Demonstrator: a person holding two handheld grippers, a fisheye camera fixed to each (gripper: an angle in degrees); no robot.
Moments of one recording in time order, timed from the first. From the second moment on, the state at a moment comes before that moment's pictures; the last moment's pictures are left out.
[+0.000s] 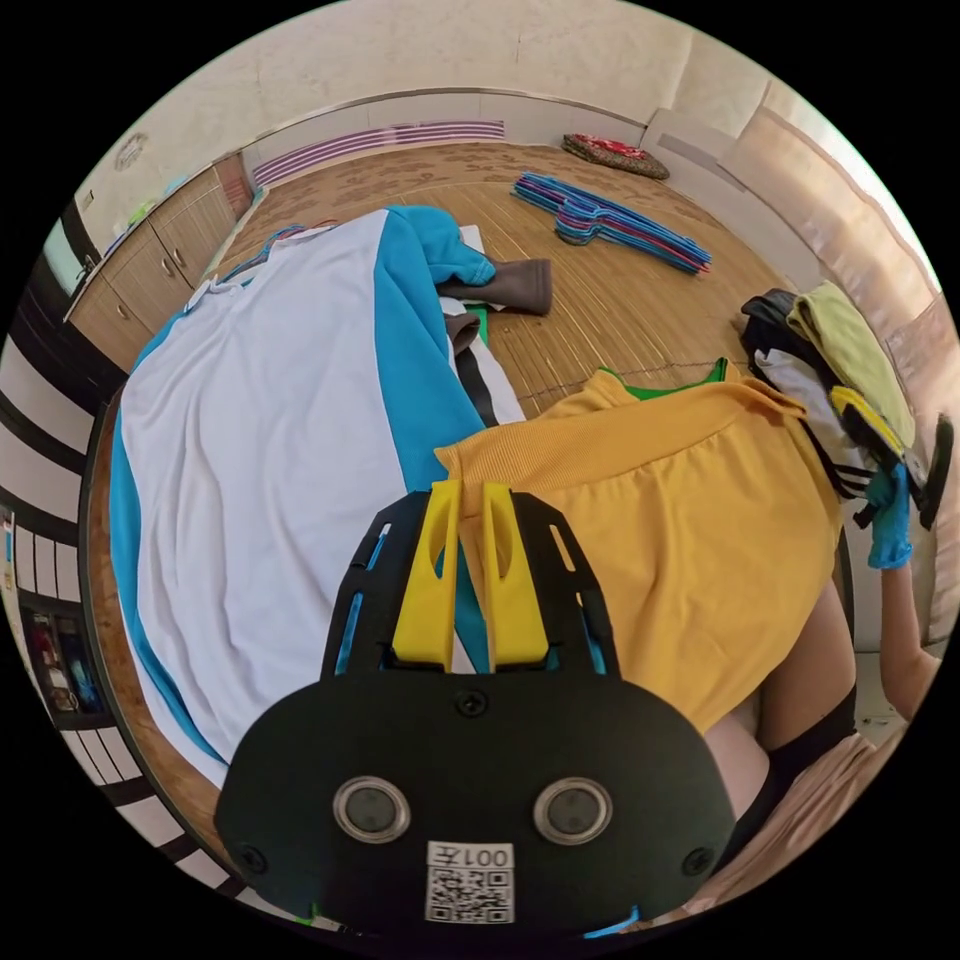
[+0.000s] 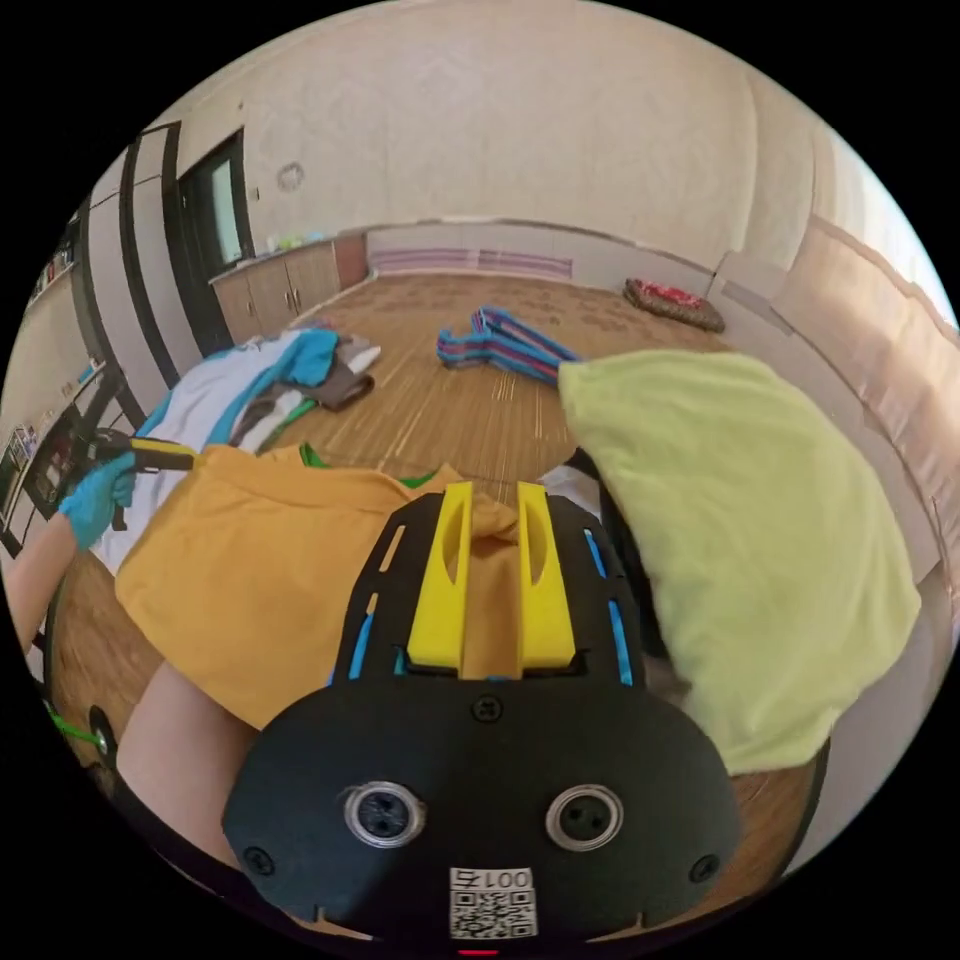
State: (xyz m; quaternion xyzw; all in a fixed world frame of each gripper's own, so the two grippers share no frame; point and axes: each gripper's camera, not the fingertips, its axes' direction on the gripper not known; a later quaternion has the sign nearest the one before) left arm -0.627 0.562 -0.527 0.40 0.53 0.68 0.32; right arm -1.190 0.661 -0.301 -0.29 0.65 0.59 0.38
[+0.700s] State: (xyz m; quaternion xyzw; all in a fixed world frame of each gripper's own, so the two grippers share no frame) left arm -0.622 0.555 -0.502 0.39 0.53 0.69 0.30; right arm -1.171 0.755 -0.286 -0.43 0.55 0.63 0.35
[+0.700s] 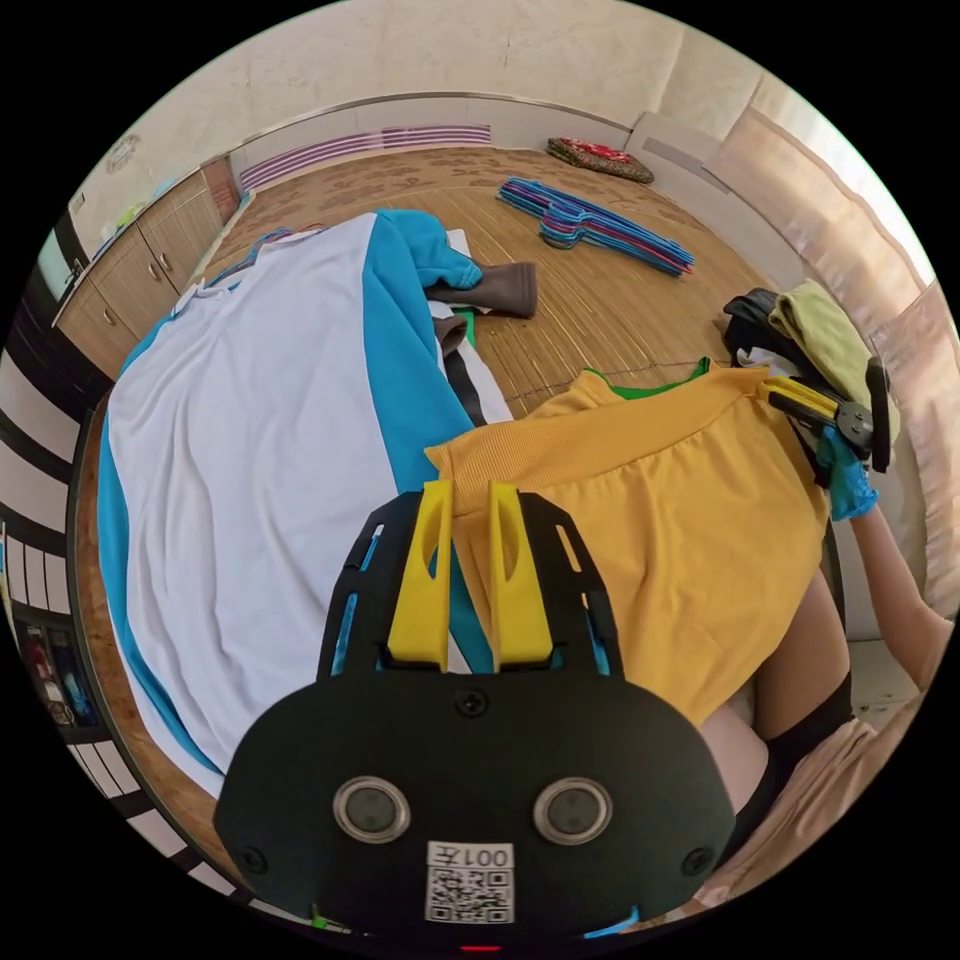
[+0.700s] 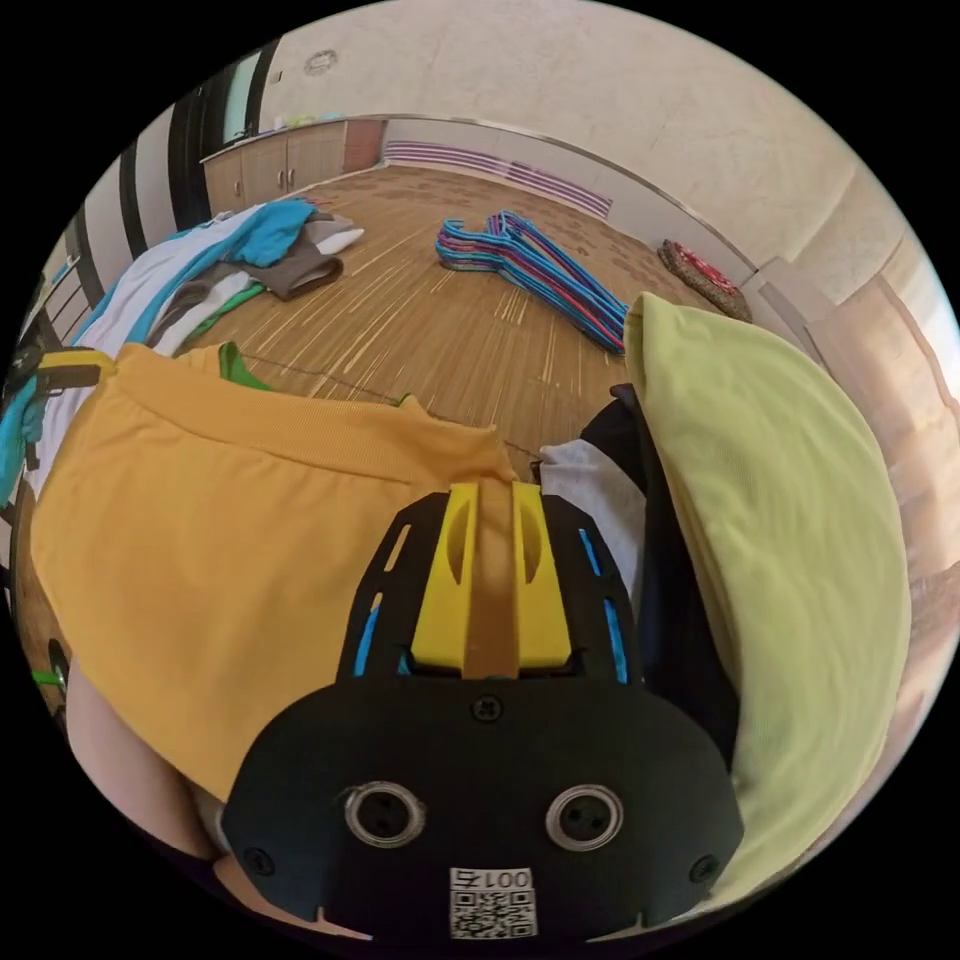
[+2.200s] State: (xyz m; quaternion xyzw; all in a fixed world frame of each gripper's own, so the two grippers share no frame) left arm -0.670 0.505 -0.244 0.43 0.50 0.72 0.22; right arm -1.460 0.601 -0.235 -0.35 0.47 0.67 0.46
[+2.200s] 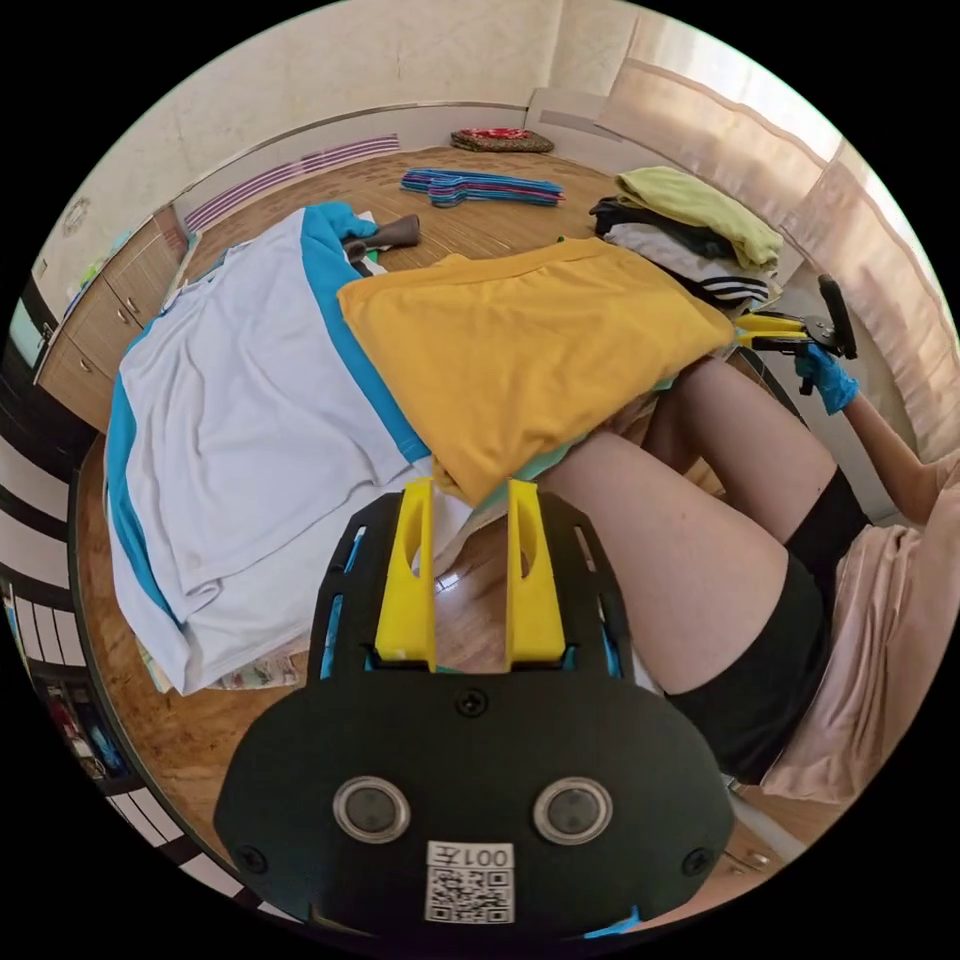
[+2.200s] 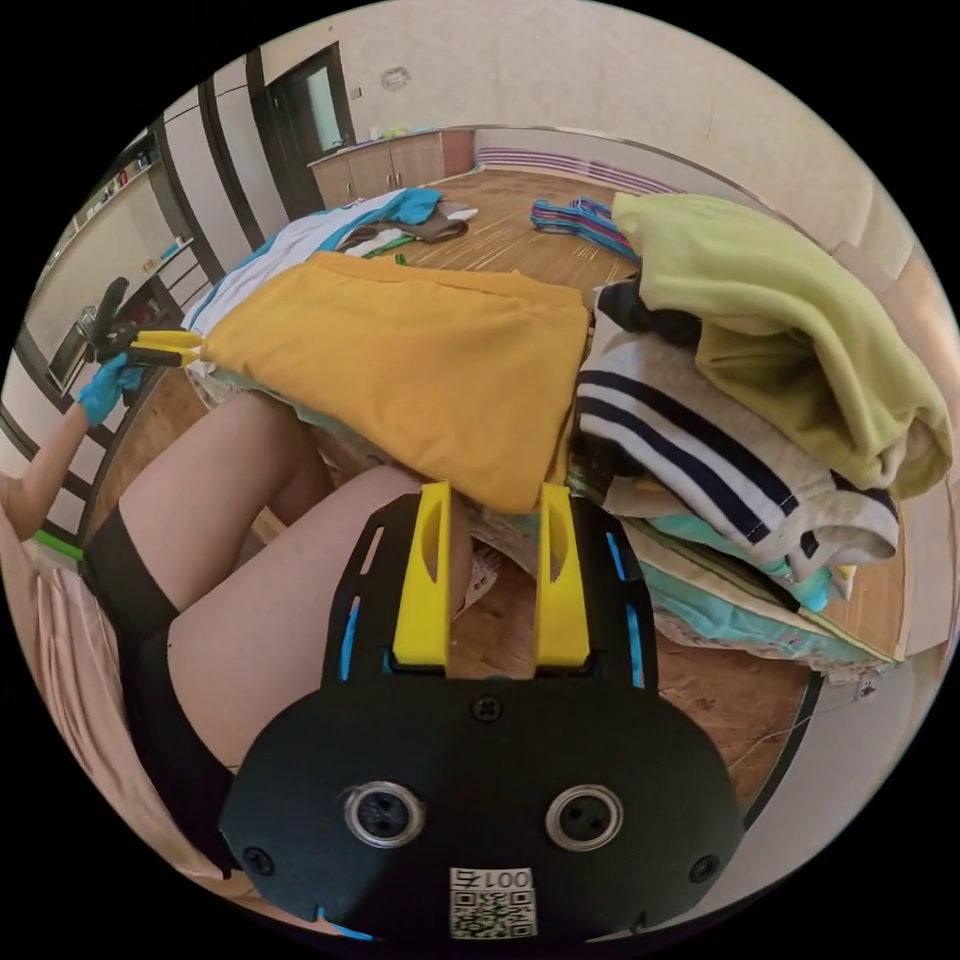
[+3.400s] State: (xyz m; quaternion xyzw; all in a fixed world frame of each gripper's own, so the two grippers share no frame) left arm -0.644 0.518 -0.190 0.45 0.48 0.70 0.26; right arm -1.542 0.573 -0.214 -0.37 0.52 0.63 0.43
